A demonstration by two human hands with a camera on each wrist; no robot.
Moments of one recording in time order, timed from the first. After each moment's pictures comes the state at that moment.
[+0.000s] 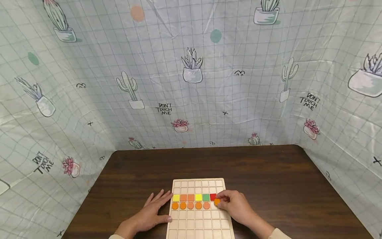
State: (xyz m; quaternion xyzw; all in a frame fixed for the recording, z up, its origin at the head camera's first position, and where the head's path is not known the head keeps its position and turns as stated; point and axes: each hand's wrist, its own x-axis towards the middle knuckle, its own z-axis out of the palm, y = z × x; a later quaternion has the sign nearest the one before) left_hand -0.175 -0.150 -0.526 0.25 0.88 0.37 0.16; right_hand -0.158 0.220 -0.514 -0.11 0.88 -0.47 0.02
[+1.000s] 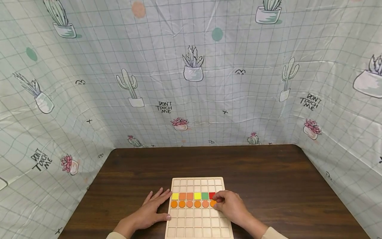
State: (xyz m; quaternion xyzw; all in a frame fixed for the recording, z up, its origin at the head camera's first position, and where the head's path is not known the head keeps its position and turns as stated) left_hand -0.178 -0.149 -0.531 0.24 0.89 0.36 0.15; right_hand -0.155 0.204 -0.518 -0.10 0.90 -0.42 0.00
